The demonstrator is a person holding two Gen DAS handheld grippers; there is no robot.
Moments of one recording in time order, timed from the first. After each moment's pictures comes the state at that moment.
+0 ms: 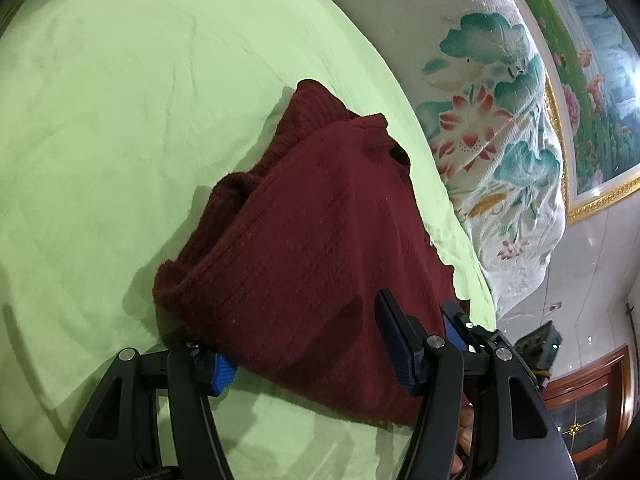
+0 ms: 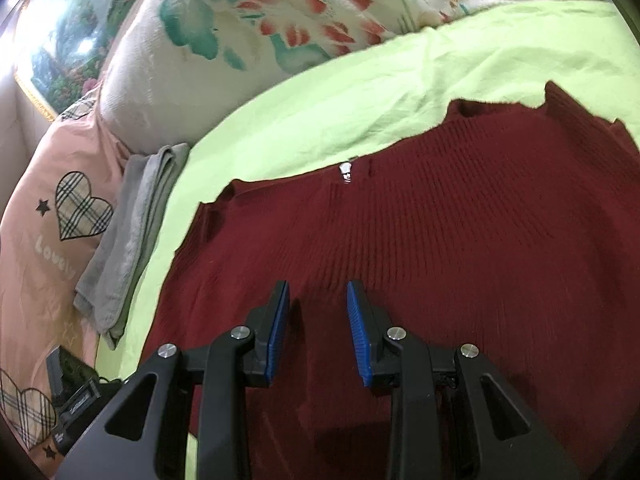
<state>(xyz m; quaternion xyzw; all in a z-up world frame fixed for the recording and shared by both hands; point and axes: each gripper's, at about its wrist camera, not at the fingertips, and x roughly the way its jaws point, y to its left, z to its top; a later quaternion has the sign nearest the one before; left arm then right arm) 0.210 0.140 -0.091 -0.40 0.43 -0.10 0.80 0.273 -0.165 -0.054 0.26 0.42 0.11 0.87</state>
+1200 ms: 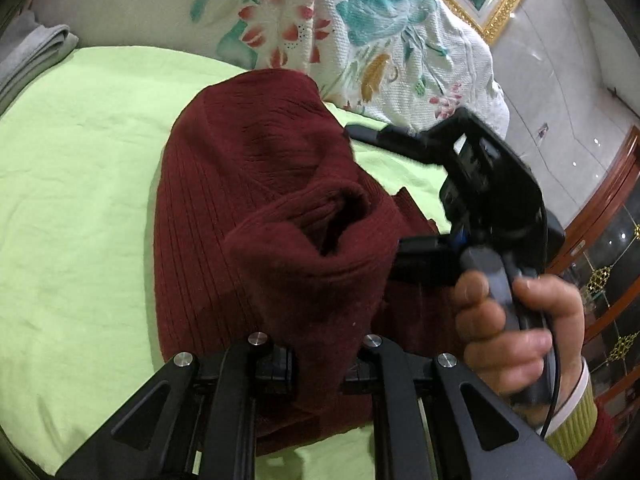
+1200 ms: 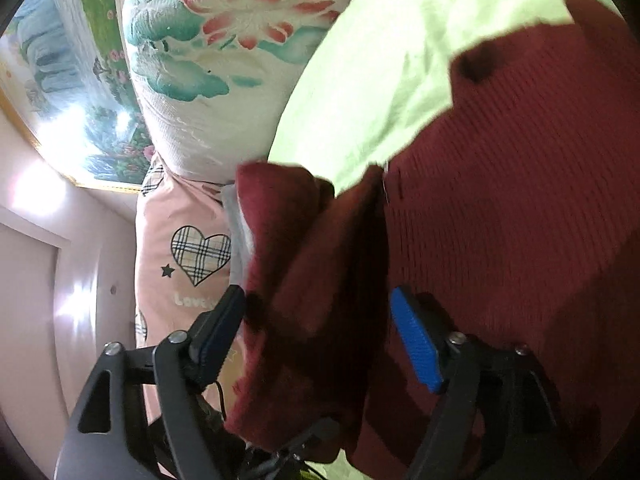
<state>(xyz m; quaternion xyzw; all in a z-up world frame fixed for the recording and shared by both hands) 0.236 -0.062 -0.027 -0.13 0.41 -0.26 0.86 0.321 -0.249 -0.072 0.49 0.44 0.28 0.69</state>
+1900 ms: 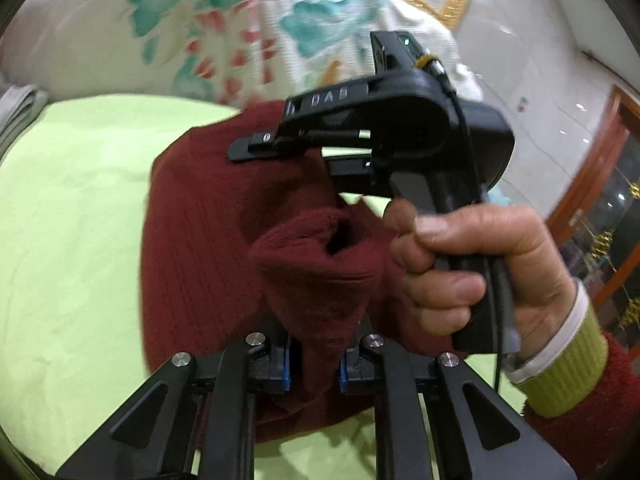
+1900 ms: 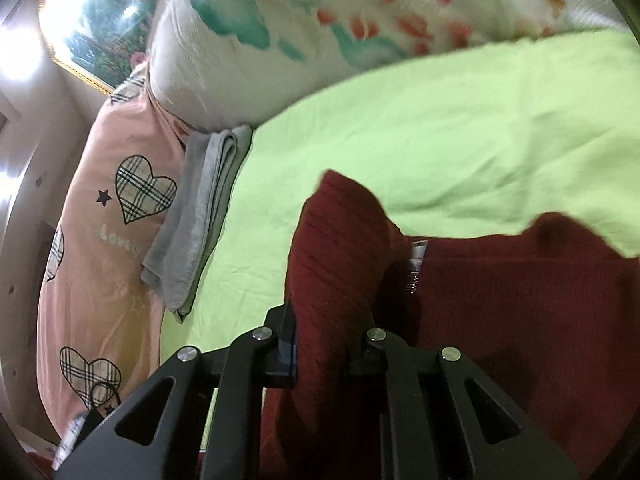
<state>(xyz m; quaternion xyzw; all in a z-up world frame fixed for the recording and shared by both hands) 0.214 -0.108 0.017 -0.06 0.38 -0.30 0.88 0.362 -0.218 0.008 0.26 0.46 0.27 0.80</state>
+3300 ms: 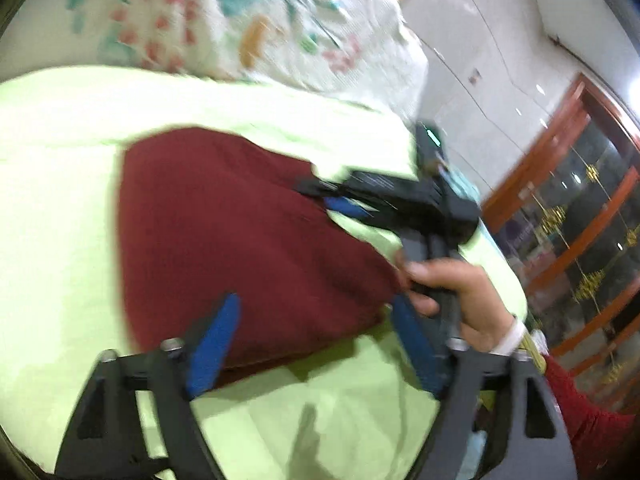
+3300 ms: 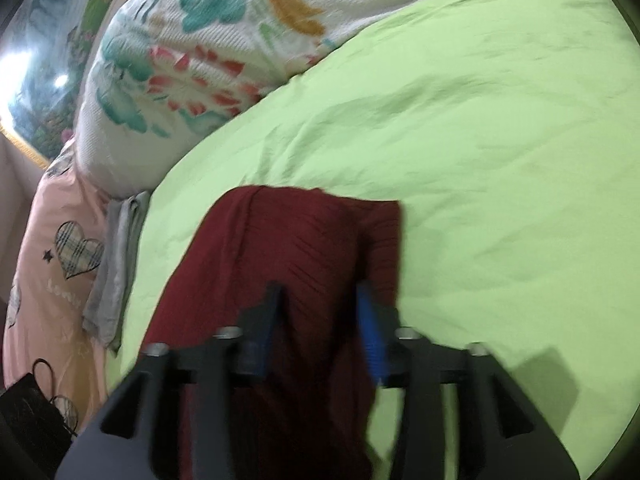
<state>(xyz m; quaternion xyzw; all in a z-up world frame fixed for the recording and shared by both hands) 0.199 -0.143 0.019 -0.09 0.42 -0.36 0.83 0.265 -0.382 -0.045 0.29 0.43 0.09 0.85</state>
